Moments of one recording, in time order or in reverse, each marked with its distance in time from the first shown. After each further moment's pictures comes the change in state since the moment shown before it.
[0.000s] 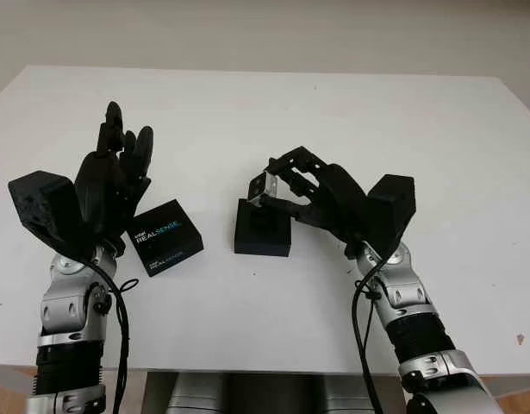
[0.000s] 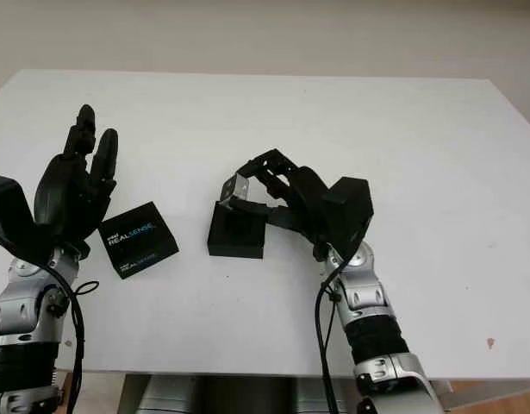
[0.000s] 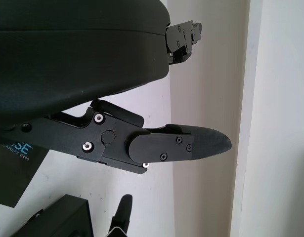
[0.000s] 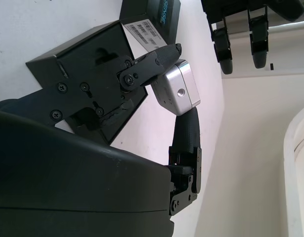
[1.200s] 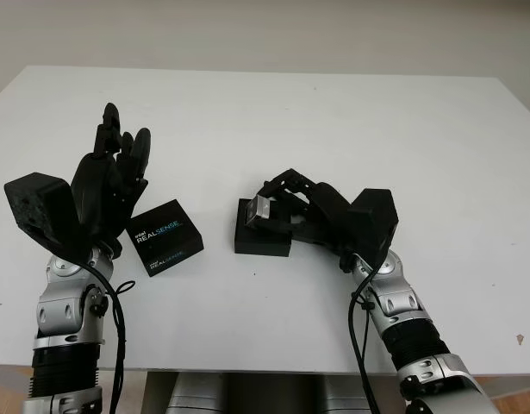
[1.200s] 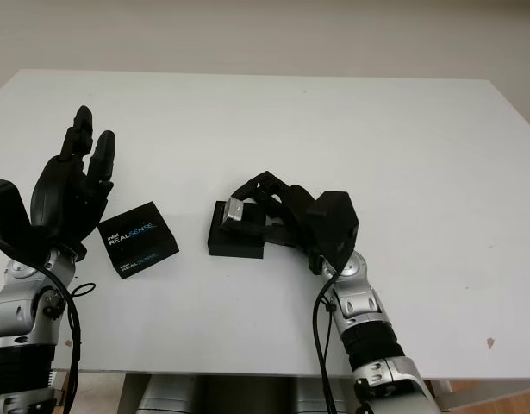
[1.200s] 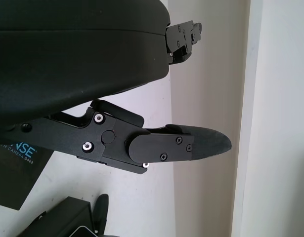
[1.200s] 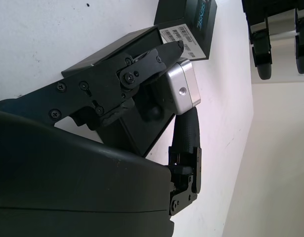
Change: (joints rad) left arm 0.010 0.010 0.002 -0.004 -0.007 0.000 0.001; right arm 0.015 0.000 0.028 0.078 -0.084 -0.040 0.006
